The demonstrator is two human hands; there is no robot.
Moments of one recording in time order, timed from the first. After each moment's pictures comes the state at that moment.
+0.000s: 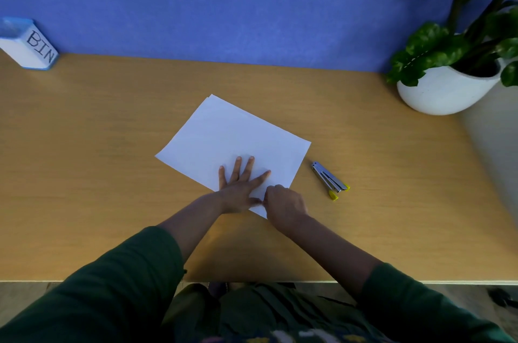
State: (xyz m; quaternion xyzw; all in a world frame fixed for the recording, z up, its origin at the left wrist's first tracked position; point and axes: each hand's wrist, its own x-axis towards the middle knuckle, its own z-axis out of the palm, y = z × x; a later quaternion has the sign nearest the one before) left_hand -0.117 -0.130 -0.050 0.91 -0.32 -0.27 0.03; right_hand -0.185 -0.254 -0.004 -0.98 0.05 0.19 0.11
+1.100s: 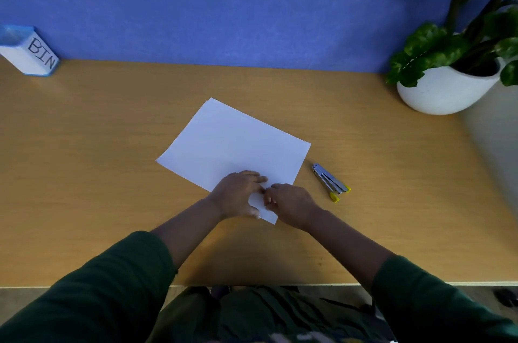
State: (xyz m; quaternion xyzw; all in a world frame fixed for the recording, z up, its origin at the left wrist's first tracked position) left_hand -0.116 -0.125 -0.013 0.89 -0.39 -0.21 0.14; right_hand -0.177 -0.285 -0.007 -0.97 -0.12 0.16 0.15
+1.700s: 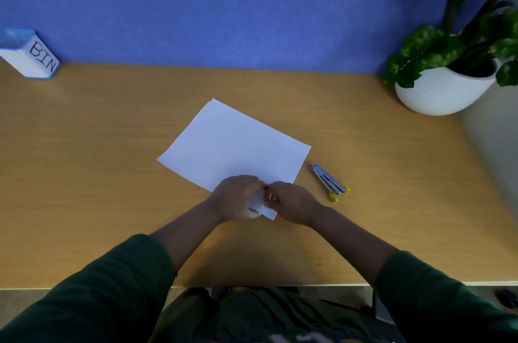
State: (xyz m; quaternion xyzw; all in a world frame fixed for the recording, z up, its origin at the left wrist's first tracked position) left_hand -0.125 -0.120 -0.011 0.89 -0.40 -0.16 0.18; right_hand -0.175 -0.291 -0.004 -0.95 -0.07 0.19 0.25
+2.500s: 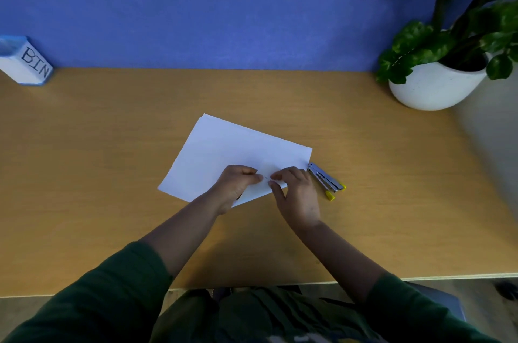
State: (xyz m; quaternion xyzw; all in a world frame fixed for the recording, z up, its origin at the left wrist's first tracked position) left_hand -0.118 -0.145 0.021 0.74 0.05 -0.34 0.58; right_hand -0.195 -0.277 0.007 -0.93 0.08 -0.16 0.31
